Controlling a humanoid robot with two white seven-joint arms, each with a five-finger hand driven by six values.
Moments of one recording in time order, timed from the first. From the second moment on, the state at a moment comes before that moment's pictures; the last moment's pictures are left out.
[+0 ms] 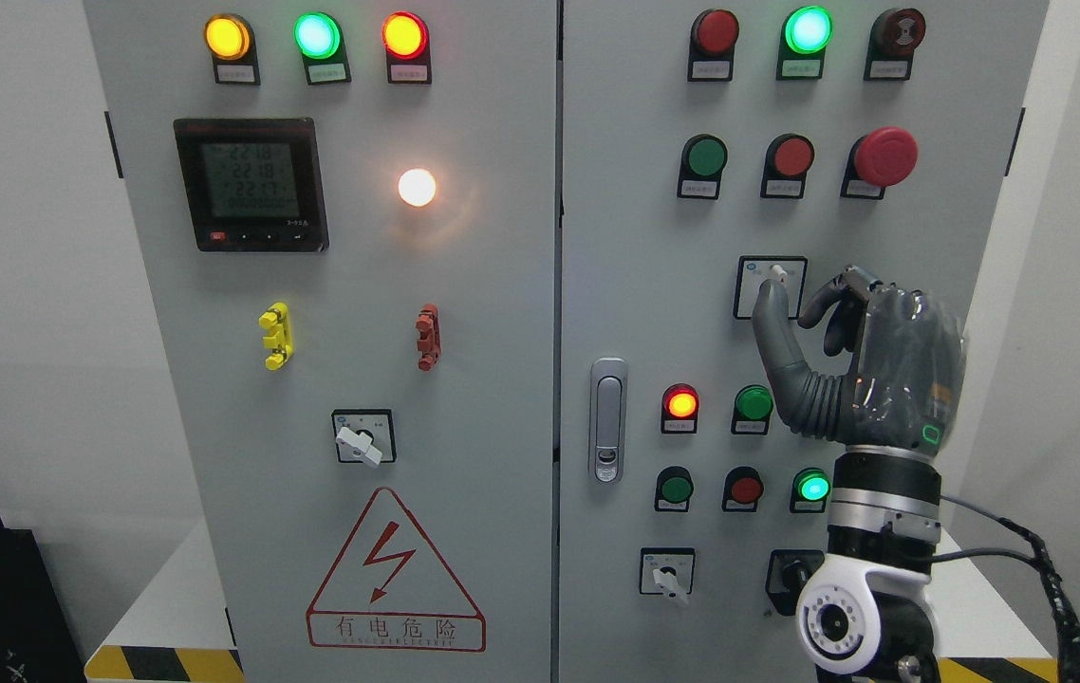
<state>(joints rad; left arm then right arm) 0.00 -0.09 0.00 0.00 0.00 -0.11 0.06 -0.62 0.11 0.04 -1.81 1.02 0.18 -0.22</state>
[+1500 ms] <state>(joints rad) 0.00 -0.09 0.00 0.00 0.00 -0.11 0.06 -0.37 -0.14 0.02 -2.02 0.96 -0.07 -0.24</state>
